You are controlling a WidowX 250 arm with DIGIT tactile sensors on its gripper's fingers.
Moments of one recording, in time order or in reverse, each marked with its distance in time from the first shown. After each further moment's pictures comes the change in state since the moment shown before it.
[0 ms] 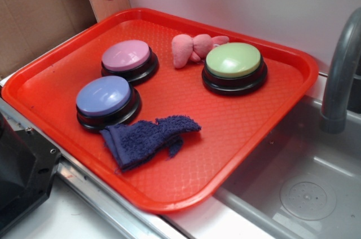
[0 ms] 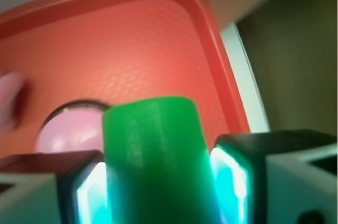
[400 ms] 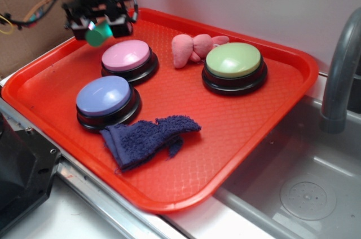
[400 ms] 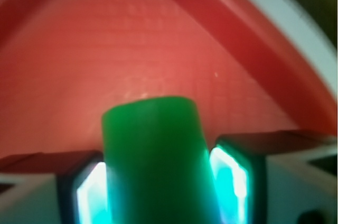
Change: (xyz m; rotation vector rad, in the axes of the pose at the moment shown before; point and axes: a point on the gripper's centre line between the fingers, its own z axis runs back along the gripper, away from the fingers) arm 0.018 0.036 -0.101 -0.151 -0.021 0.477
